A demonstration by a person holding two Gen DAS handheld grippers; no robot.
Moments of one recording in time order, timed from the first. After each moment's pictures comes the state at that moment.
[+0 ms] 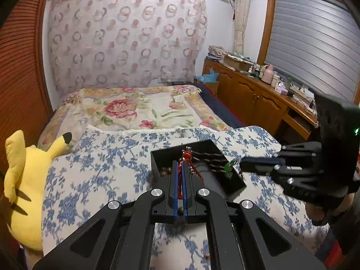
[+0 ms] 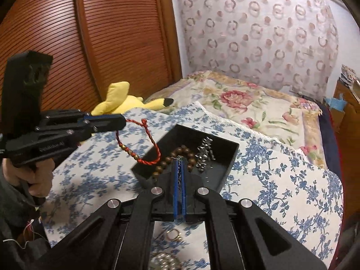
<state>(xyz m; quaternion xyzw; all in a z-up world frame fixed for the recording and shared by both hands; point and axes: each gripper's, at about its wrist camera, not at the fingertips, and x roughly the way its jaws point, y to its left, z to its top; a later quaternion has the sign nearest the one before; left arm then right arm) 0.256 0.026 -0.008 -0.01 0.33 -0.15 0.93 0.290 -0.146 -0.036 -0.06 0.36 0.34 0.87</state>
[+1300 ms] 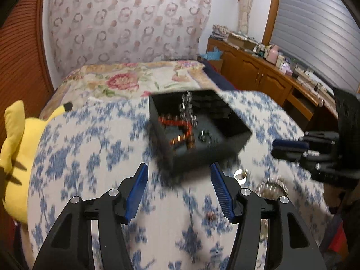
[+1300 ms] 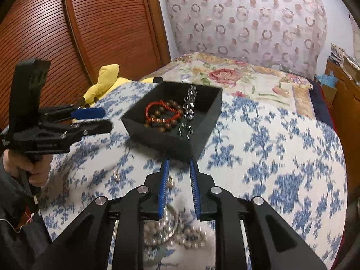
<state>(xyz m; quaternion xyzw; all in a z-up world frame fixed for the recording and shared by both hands) 0.212 0.025 -0.072 0.00 0.40 -0.14 0.91 0.233 -0.190 -0.077 -0.04 0.40 0.30 0.86</state>
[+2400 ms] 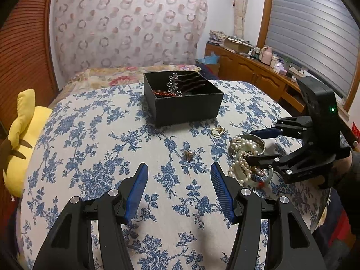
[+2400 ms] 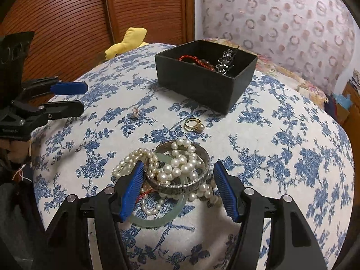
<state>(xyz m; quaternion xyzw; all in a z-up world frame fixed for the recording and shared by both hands) 0.119 0.019 -0.087 0.00 0.36 -0.14 0.92 0.192 -0.172 -0.118 -0.14 0.42 0.37 0.82</state>
